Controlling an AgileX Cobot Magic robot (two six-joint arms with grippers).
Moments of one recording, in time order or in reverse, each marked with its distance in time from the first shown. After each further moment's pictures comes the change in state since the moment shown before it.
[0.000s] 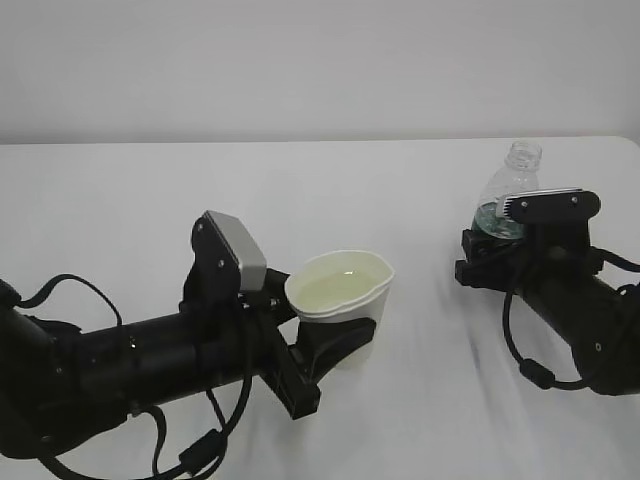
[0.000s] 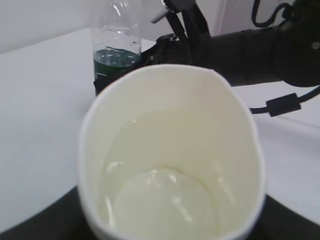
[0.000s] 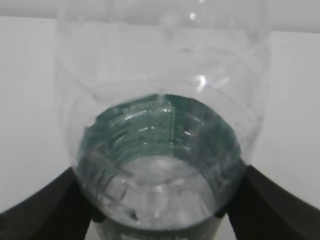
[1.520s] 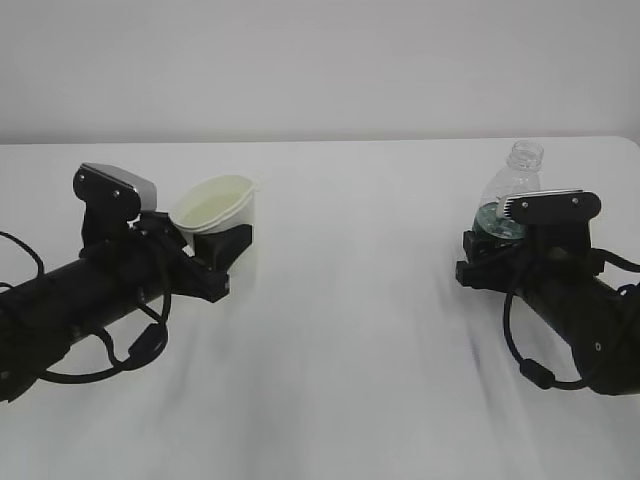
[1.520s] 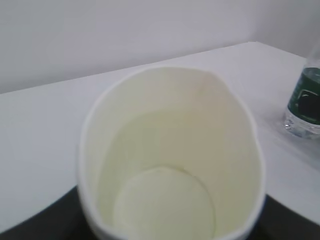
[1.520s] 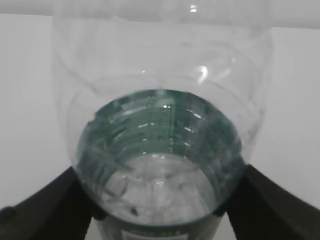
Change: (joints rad) left arm 0.262 0.000 0.000 -0.204 0.000 0.051; right arm 0.000 0.000 0.000 0.008 0.008 0.001
